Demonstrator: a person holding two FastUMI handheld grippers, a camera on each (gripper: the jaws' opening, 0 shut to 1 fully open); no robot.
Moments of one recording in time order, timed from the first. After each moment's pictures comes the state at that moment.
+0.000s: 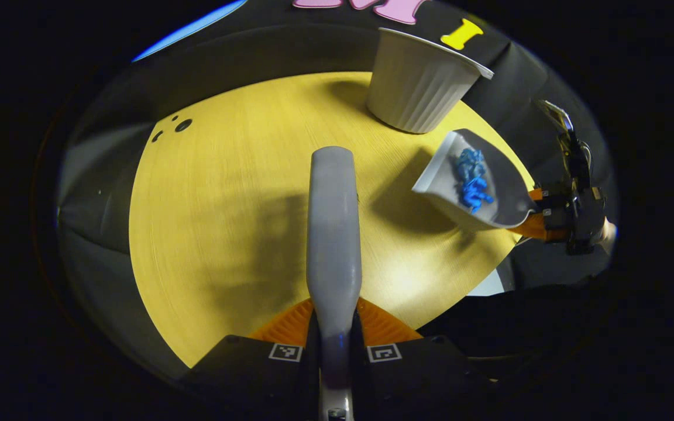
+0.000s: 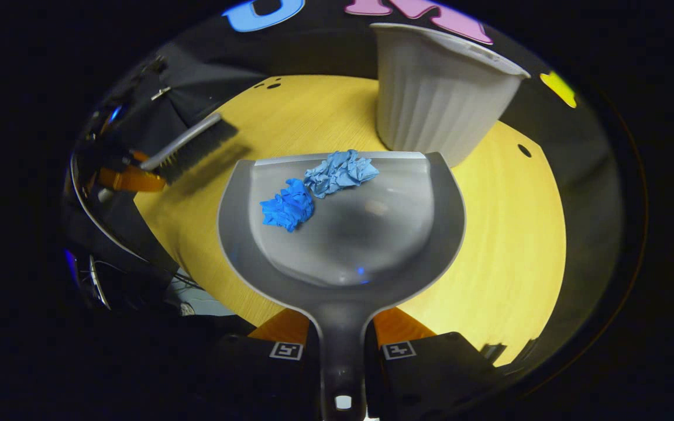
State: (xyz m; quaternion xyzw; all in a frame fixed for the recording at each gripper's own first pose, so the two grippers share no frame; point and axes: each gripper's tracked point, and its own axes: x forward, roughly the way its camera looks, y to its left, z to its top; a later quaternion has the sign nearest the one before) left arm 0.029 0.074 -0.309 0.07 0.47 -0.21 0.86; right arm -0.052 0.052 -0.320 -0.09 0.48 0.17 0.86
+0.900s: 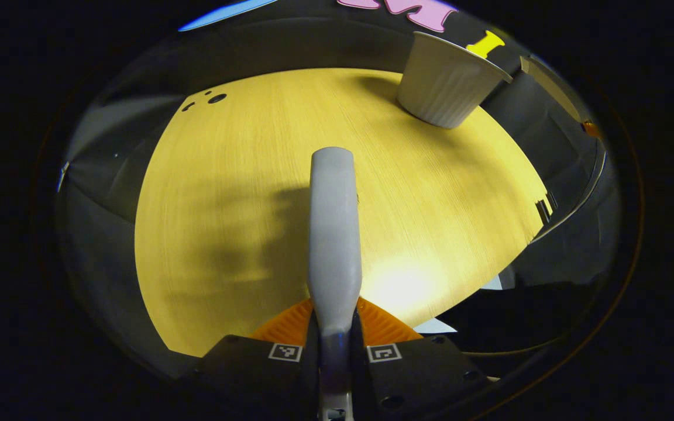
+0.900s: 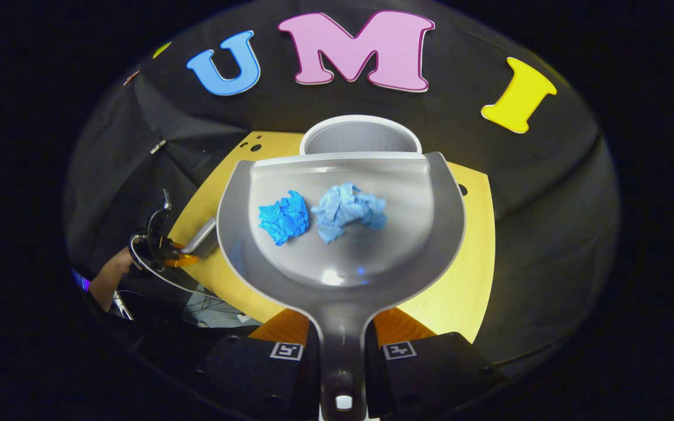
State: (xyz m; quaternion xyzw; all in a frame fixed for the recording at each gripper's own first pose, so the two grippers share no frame) left arm 0.020 0.143 -0.366 0.04 0.46 -0.16 0.87; right arm -0.017 0.070 -0.318 -0.06 0.43 0.16 0.89
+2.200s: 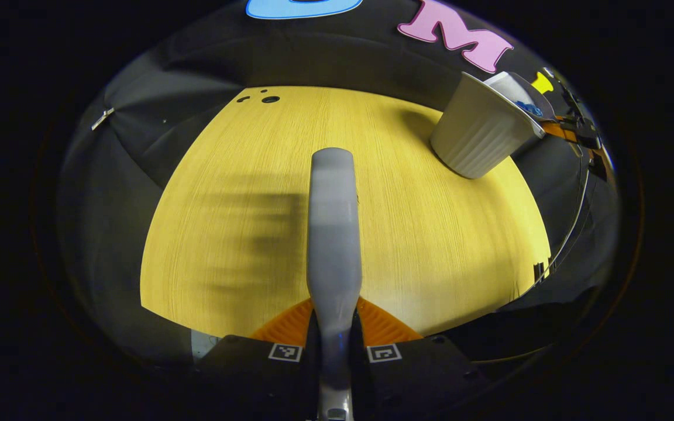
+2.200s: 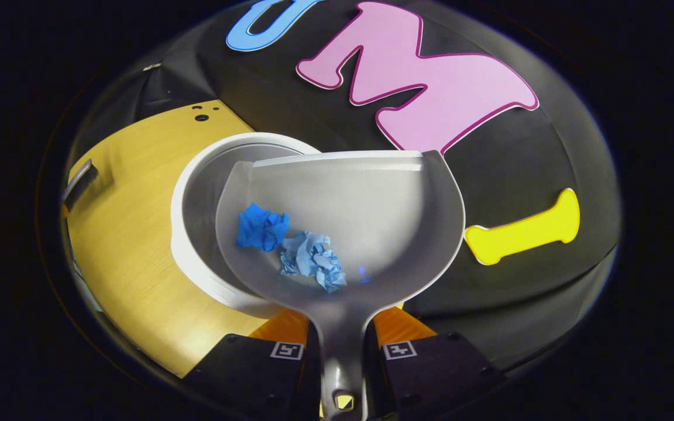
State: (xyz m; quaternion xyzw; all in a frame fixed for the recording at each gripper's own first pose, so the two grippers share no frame) left arm 0.022 0.130 -0.345 -0.06 0.43 -0.08 0.90; right arm 0.097 -0.017 -0.289 -0.39 0.28 0.06 0.88
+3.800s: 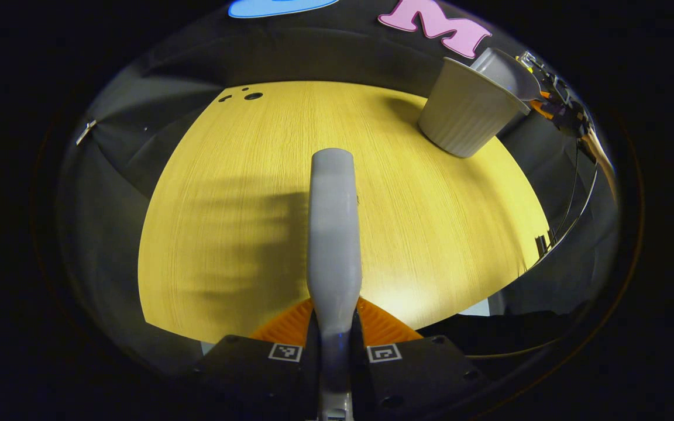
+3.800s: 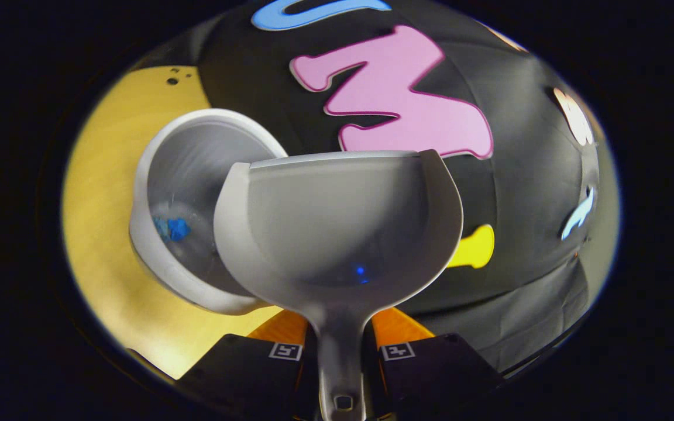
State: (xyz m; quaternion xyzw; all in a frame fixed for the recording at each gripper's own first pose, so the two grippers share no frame) left arm 0.011 0.140 -0.349 -0.02 0.43 -0.12 0.90; right arm 0.082 -0.037 -0.248 -0.47 0.18 -0.10 0.86
